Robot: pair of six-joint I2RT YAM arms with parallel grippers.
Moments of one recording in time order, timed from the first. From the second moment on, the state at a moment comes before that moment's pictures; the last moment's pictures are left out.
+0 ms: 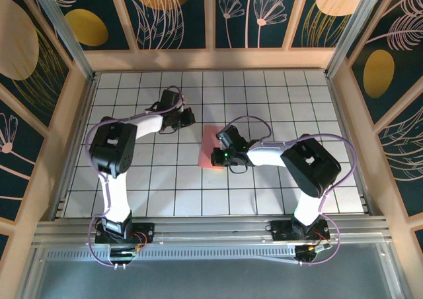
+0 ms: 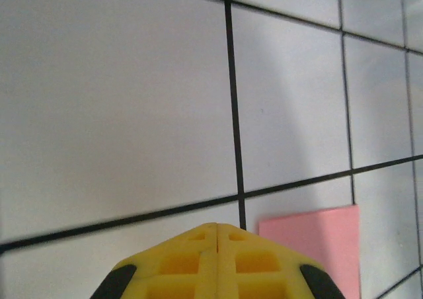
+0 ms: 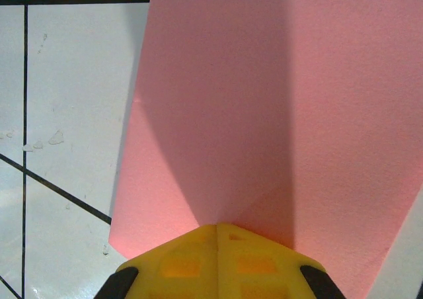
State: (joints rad) left arm -0.36 1.98 1.23 -0.11 0.32 -0.56; right arm 0.77 1.78 0.86 -0.06 -0.23 0.67
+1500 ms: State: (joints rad) left arm -0.55 1.86 0.81 0.24 0.40 -0.75; right arm 0.71 1.66 0.87 -0.21 -0.30 0.67
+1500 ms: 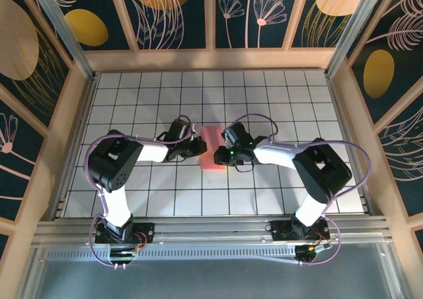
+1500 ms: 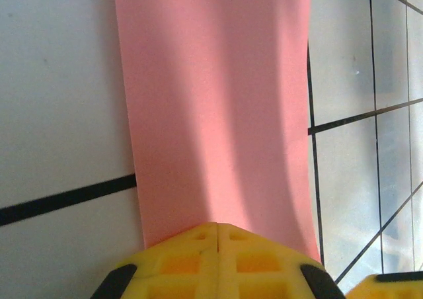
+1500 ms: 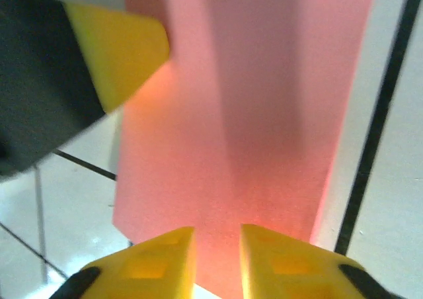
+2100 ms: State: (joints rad) left arm -0.56 1.82 0.74 0.29 0.38 -0.80; right arm 0.55 1.48 0.65 -0.19 -0.47 0.73
